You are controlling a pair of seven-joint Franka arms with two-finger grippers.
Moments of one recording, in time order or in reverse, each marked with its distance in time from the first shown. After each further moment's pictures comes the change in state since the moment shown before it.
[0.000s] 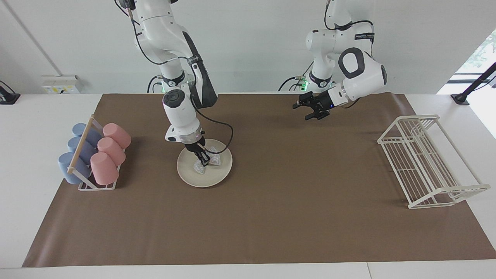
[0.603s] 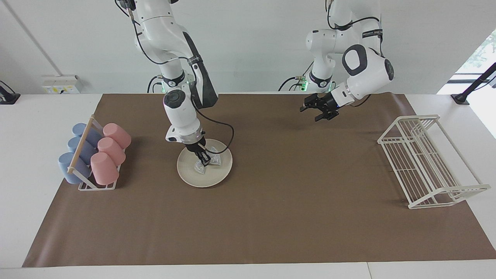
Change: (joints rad) left arm 0.045 0.008 0.000 0.071 0.230 -0.003 -0.107; right arm -0.013 0.004 -0.002 0.000 0.000 0.002 -0.119
